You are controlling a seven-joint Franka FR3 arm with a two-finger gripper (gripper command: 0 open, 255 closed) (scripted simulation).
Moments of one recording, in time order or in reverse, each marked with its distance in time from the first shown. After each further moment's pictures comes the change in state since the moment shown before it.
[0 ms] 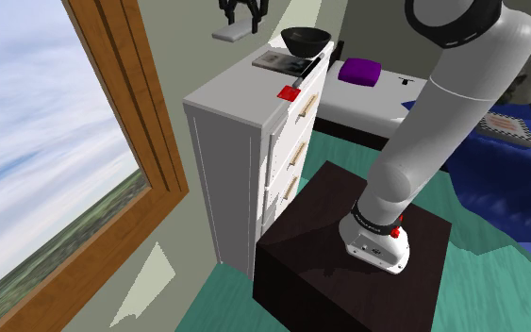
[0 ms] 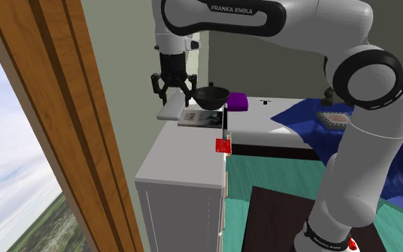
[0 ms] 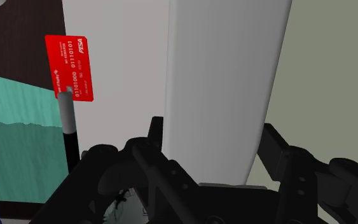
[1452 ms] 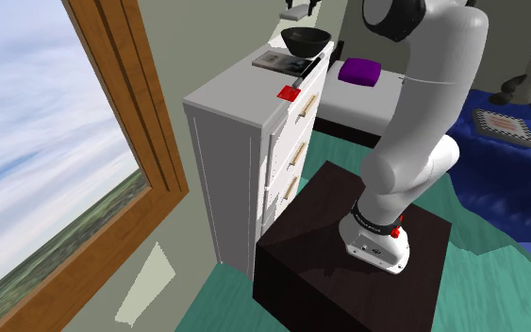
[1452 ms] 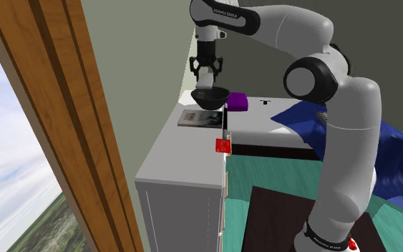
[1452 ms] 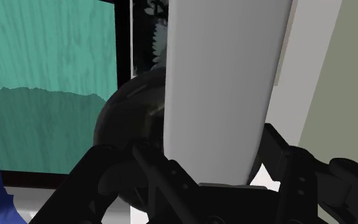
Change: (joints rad) arm -0.269 0.253 -0.220 0.354 0.014 -0.103 -0.482
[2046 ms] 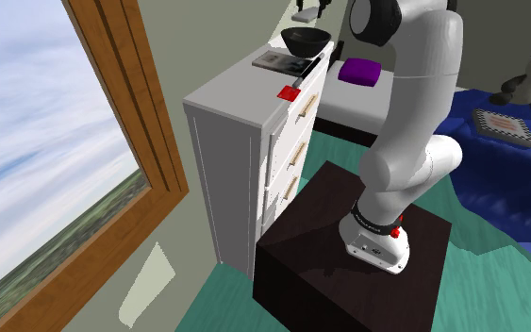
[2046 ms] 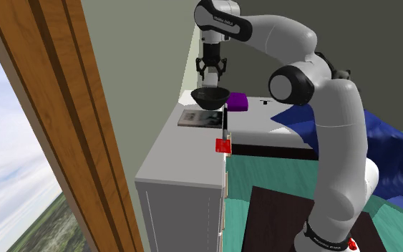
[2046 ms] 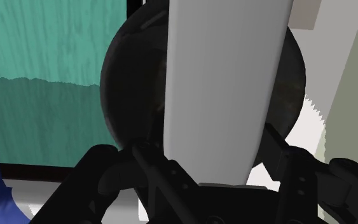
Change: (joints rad) arm -0.088 0.161 -0.033 0.194 0.024 -0.036 -0.109
